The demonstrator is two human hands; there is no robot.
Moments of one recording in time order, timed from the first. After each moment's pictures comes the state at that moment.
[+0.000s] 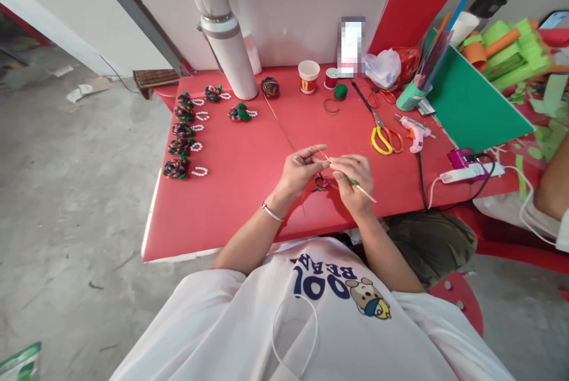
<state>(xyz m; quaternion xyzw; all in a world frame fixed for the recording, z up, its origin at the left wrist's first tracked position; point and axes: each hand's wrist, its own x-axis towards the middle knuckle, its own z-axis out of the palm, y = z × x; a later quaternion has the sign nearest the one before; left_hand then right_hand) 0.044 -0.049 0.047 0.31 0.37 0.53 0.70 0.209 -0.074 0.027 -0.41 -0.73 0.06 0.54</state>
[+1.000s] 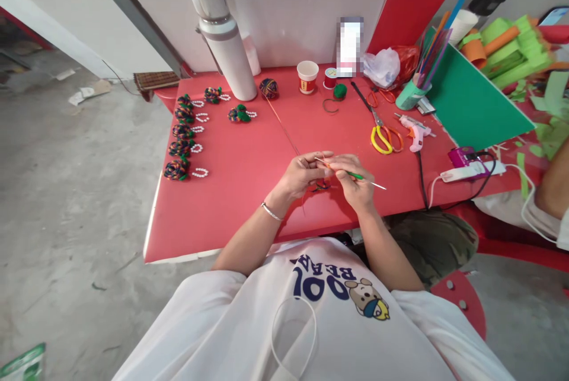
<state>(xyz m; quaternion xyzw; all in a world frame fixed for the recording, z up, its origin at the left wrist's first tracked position) 0.042 -0.049 0.041 0.32 0.35 0.46 0.75 0.213 -0.066 0.023 -0.37 -0.69 0.23 0.57</state>
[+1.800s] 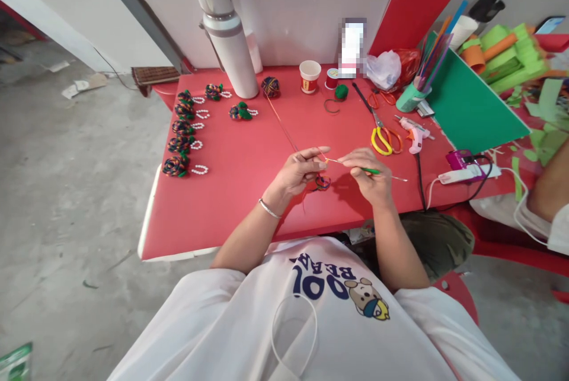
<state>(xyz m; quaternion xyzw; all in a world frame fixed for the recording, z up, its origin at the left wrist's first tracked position) 0.032 -0.047 0.050 0.27 0.34 0.47 0.76 0.245 -0.056 0.044 -0.33 -0.74 0.22 0.54</state>
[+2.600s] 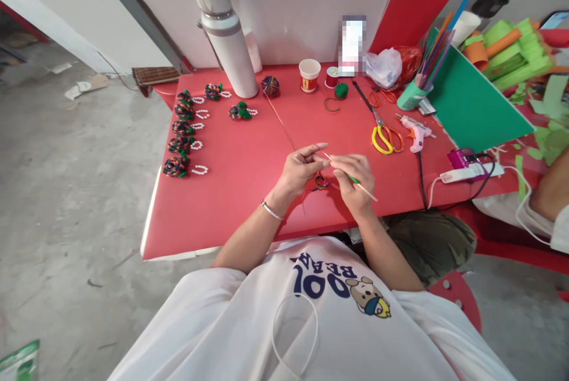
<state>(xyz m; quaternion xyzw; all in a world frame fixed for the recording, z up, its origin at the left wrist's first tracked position) 0.042 -0.048 0.043 0.30 0.35 0.53 0.71 0.209 -0.075 0.028 -0.41 -0.73 0.08 0.54</state>
